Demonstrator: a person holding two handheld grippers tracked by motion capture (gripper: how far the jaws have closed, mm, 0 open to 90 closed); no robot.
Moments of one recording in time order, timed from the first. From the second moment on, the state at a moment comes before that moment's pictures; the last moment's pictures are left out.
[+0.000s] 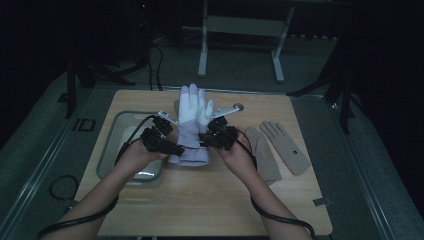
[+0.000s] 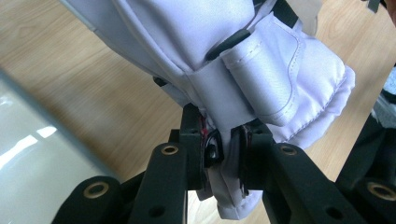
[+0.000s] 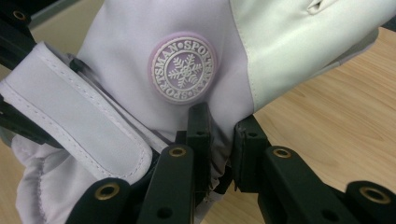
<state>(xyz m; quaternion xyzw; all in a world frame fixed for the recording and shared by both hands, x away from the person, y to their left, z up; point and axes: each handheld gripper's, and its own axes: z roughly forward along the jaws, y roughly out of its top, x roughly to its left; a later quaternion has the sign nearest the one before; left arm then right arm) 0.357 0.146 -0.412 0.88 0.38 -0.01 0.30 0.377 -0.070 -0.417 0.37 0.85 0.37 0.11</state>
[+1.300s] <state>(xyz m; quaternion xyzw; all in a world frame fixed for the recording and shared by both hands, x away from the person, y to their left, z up) 0.336 0.291 -0.427 0.86 0.44 -0.03 0.26 0.376 0.086 -0.438 0.32 0.87 0.37 0.05</state>
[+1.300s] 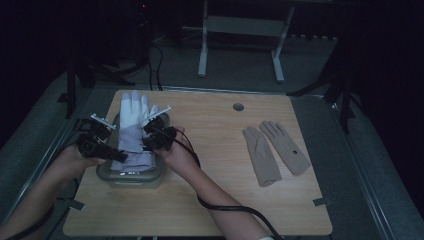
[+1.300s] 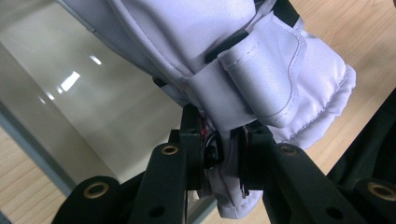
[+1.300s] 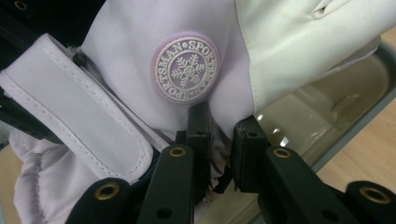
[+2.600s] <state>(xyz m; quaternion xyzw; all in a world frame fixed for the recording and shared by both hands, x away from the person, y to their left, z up) 0.337 0.282 -0.471 0.86 0.47 0.01 0.19 0.391 0.104 -0.475 0.34 0.89 0.29 0.03</state>
